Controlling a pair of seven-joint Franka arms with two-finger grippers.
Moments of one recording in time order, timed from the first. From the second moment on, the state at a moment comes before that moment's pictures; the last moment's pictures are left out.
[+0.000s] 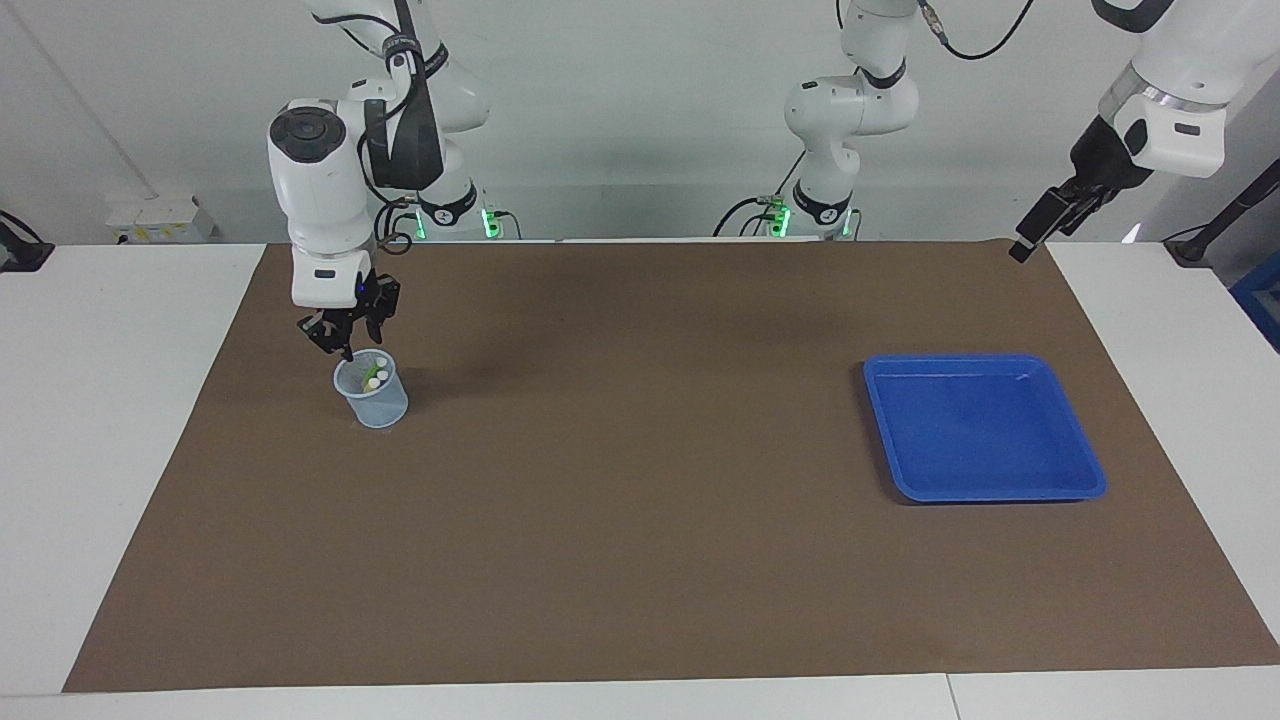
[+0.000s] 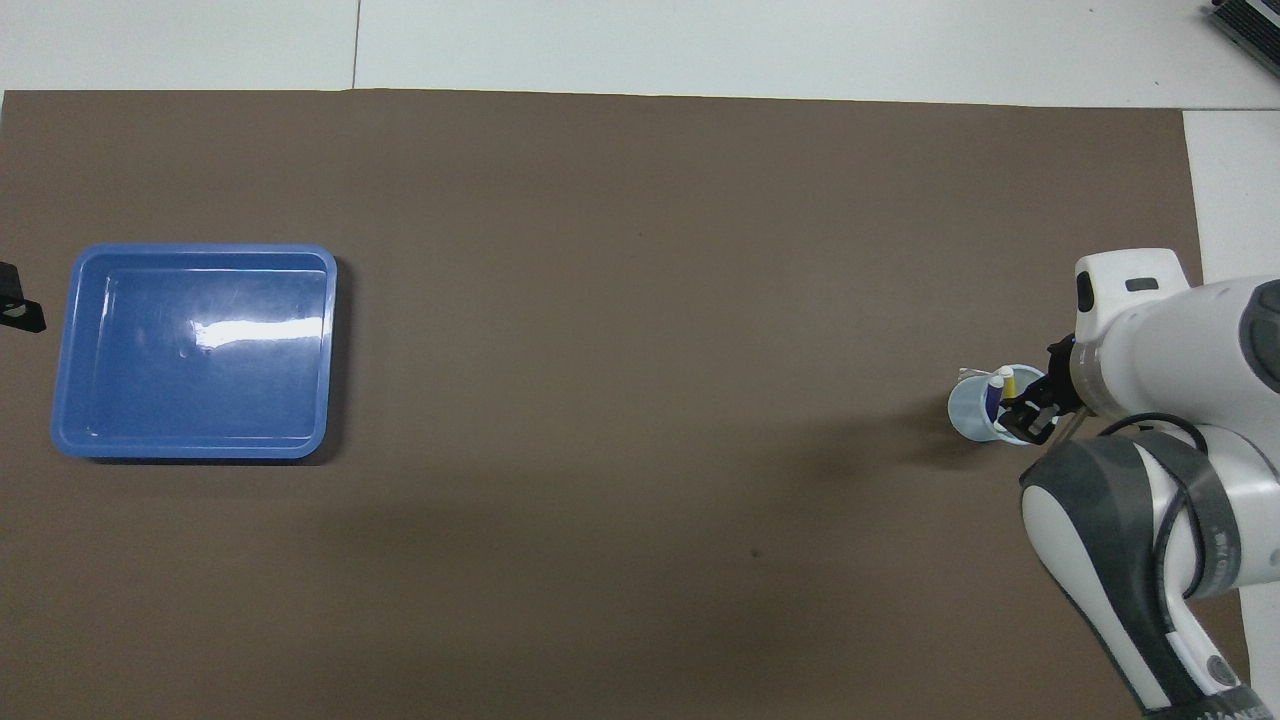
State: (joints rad) left arm 0.01 -0.01 0.03 -1.47 -0.01 1.43 -0.24; right arm 0.12 -0.12 -0.06 -2.11 -0.17 2.05 -0.67
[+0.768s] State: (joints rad) left arm -0.02 -0.02 0.02 -1.46 -0.01 1.43 -0.14; right arm 0.14 -0.05 -0.04 -1.70 0.00 1.65 -0.34
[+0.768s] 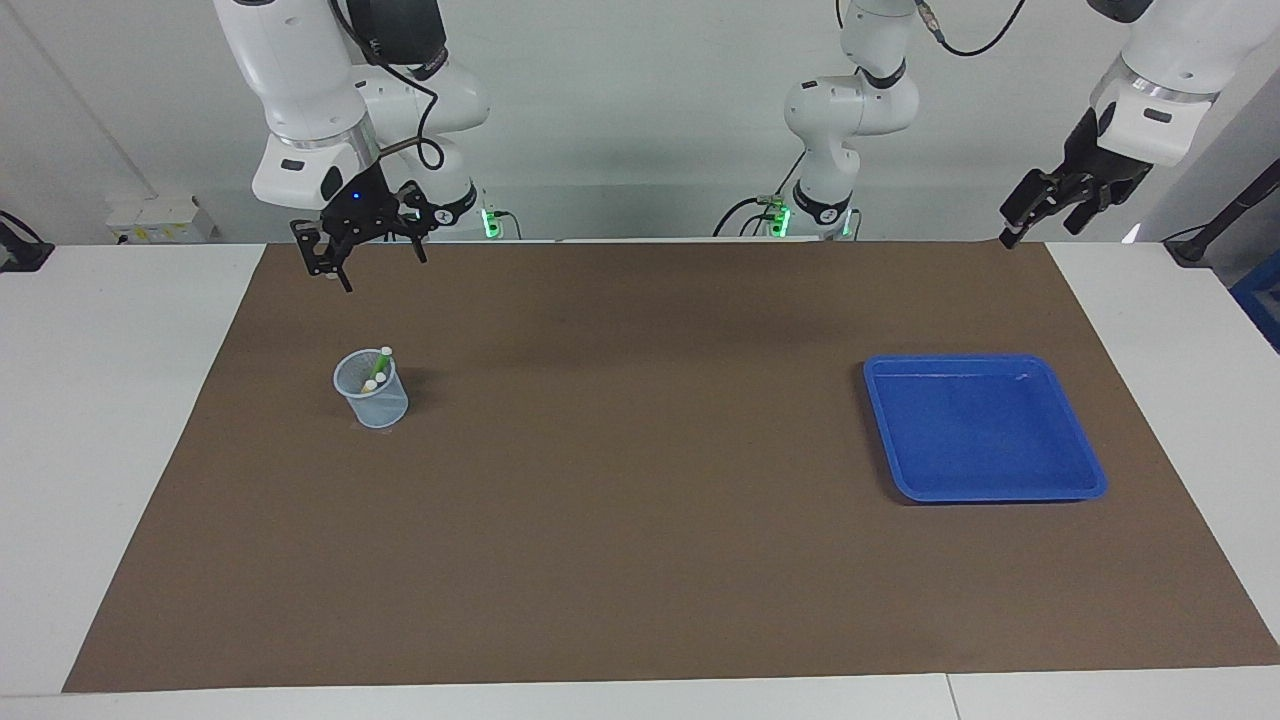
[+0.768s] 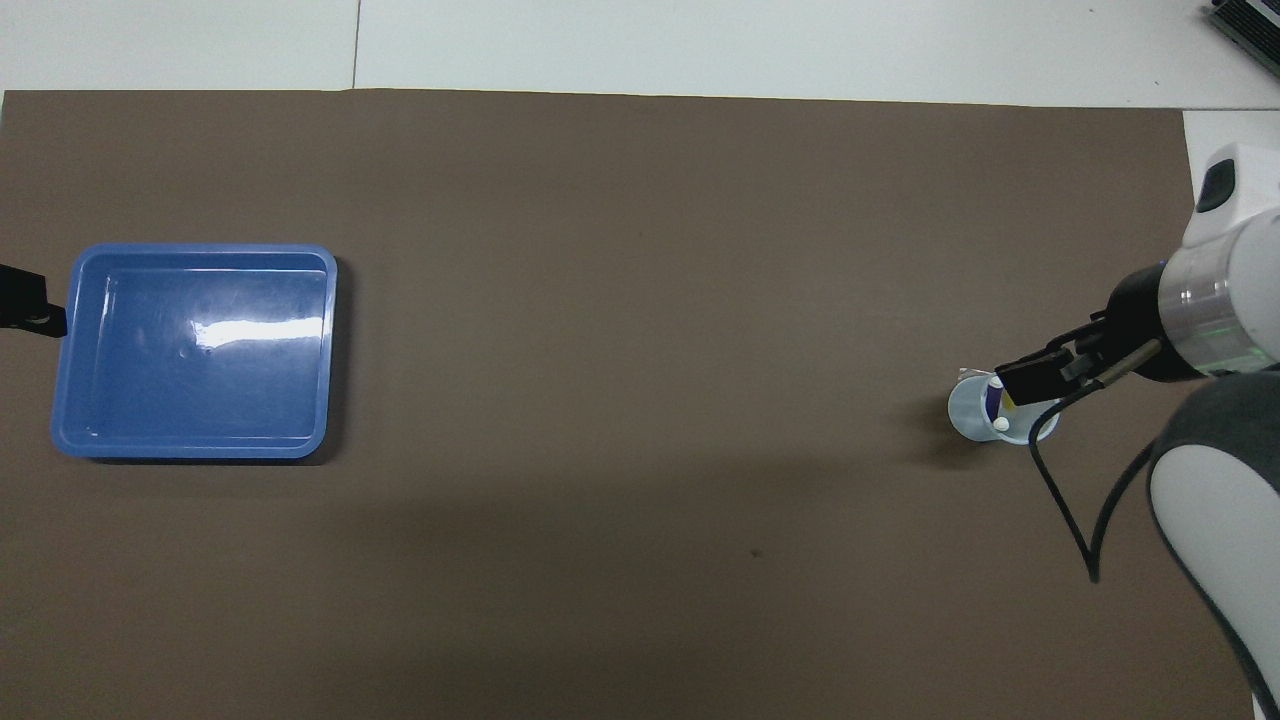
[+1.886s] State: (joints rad) left arm -0.02 -0.04 0.03 -1.53 -0.01 1.45 -0.03; right arm 0.01 -0.02 0.05 -1.74 0.01 1.72 -0.16
